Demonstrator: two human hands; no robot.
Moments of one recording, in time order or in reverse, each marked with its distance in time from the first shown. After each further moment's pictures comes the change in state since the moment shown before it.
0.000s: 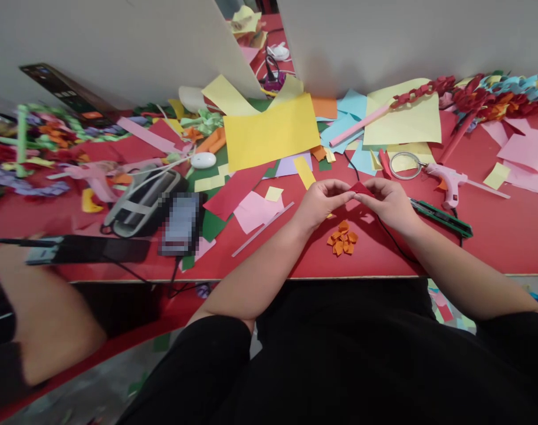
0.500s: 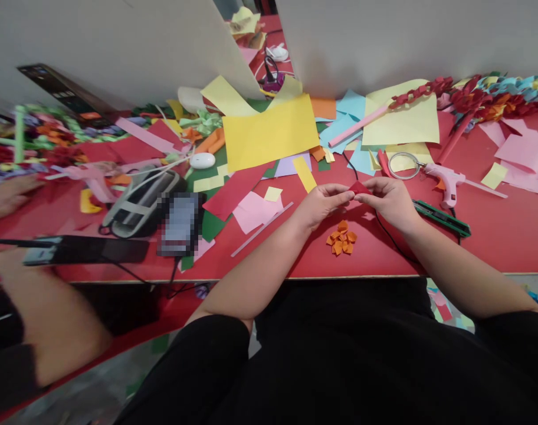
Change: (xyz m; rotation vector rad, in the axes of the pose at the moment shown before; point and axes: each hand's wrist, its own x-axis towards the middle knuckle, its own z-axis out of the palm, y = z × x) left_hand -0.001 0.001 0.001 -0.095 -0.030 -0.222; right_hand 0.004 0.002 -0.004 0.040 0.022 0.007
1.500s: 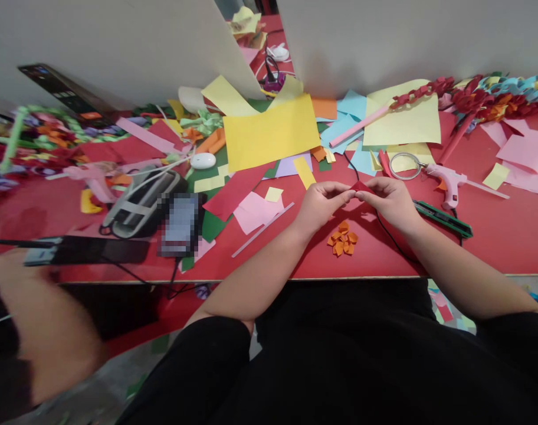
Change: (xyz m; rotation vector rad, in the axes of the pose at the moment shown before) left_hand -0.006 0.000 0.004 0.212 0.090 0.304; right_hand -0.003 -0.010 0.004 0.024 0.010 -0.023
